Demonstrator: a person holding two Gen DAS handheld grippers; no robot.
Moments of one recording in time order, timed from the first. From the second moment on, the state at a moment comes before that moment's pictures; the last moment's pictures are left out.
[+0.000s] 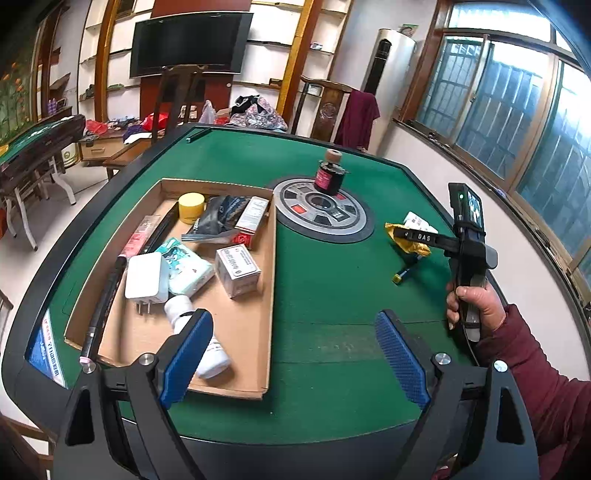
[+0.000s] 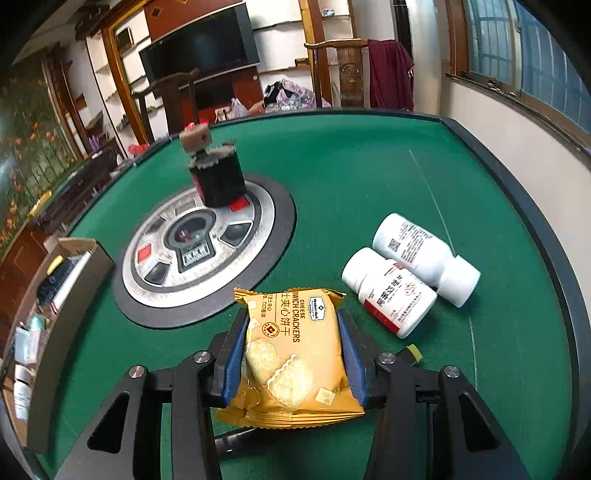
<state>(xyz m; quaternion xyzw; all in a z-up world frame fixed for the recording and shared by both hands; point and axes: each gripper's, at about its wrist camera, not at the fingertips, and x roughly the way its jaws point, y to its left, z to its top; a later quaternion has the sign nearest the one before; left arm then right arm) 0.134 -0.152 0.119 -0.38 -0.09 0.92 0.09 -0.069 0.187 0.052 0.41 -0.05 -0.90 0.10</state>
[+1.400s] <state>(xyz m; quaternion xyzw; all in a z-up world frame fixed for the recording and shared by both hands) -0.041 0.115 0.013 -0.45 0.16 0.83 0.29 0.012 0.315 0.042 0.42 -0.19 -0.89 0.06</state>
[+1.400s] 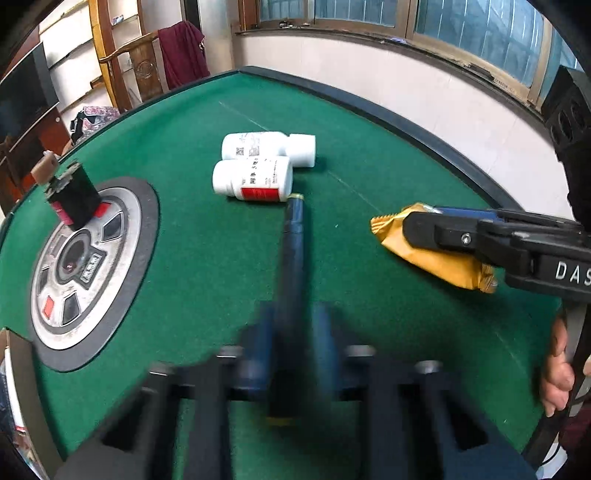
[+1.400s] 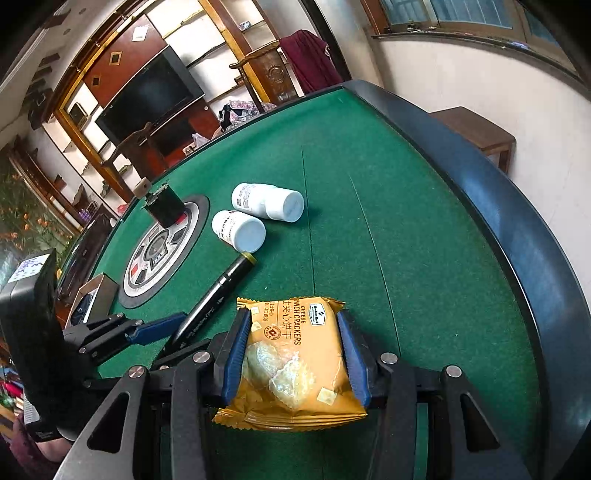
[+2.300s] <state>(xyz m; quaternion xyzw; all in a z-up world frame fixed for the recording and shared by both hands) 0.015 0.059 0.032 -0.43 0.09 0.86 0.27 0.015 0.289 0.040 0.42 -0.12 -0.90 0.04</state>
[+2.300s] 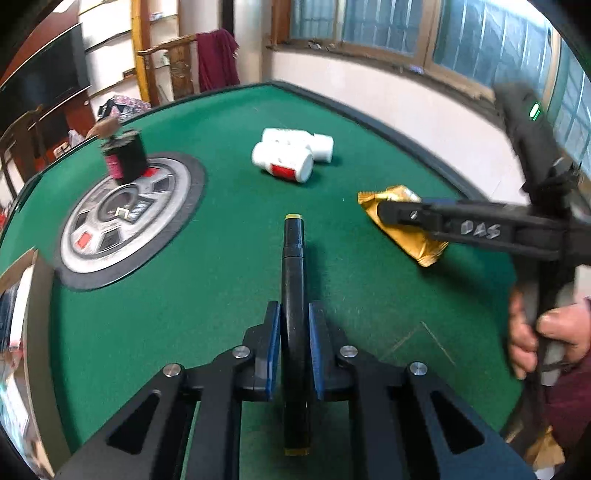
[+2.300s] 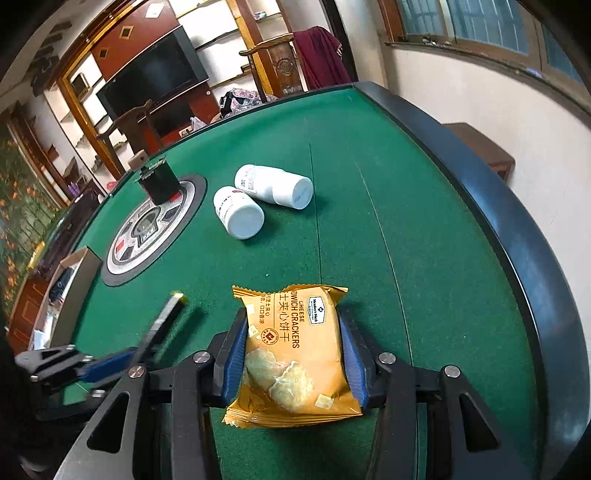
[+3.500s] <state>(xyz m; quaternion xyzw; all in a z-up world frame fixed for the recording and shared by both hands) 0.095 -0.261 0.053 -0.40 -0.09 0.91 0.01 0.025 -0.058 0.072 0.49 -0.05 -0.80 0.35</state>
